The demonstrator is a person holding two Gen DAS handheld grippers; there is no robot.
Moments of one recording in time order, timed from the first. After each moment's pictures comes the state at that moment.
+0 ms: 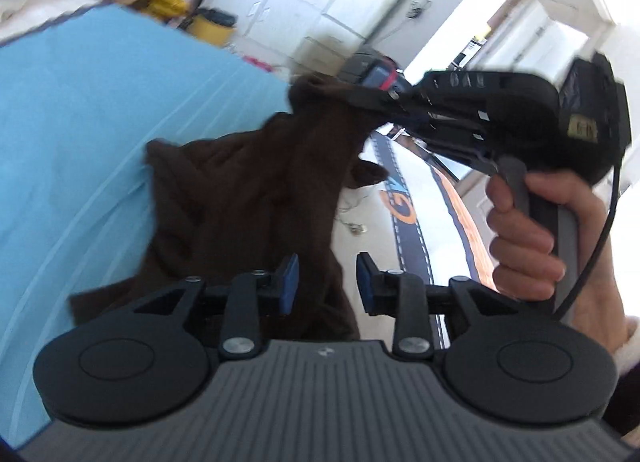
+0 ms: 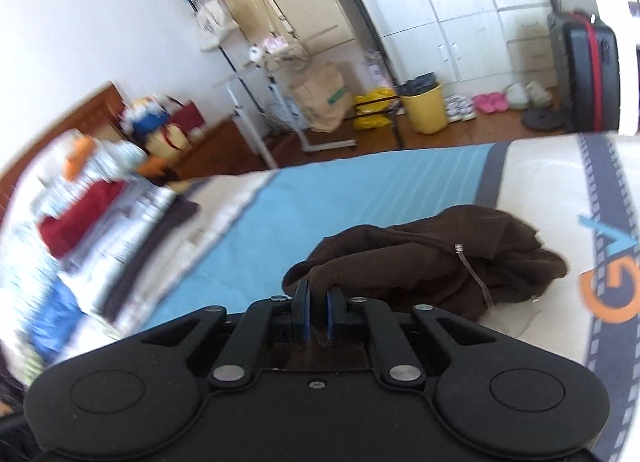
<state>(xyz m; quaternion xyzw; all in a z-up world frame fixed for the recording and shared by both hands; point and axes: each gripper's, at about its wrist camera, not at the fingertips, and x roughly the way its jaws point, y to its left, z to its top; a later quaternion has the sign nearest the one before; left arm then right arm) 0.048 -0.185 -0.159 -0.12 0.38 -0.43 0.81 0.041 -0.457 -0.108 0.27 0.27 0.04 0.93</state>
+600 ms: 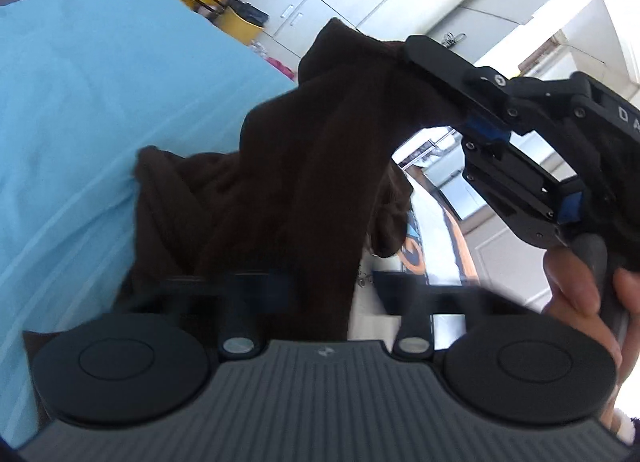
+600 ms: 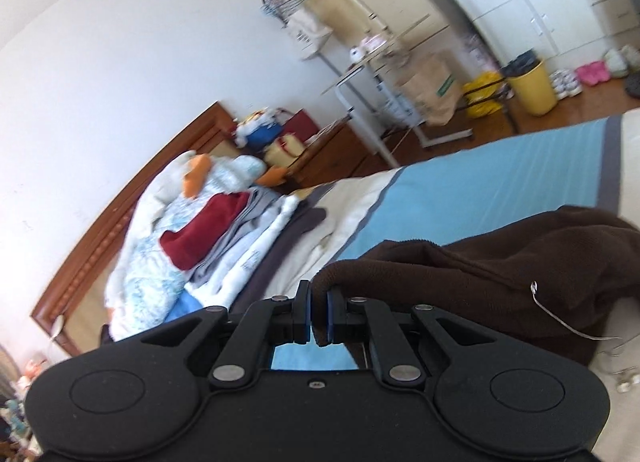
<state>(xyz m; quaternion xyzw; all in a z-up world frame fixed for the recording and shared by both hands) 0.099 -0.200 -0.179 -0.22 0.40 -0.37 0.81 0.046 -0.442 -0.112 0.33 0.23 0.20 0.89</state>
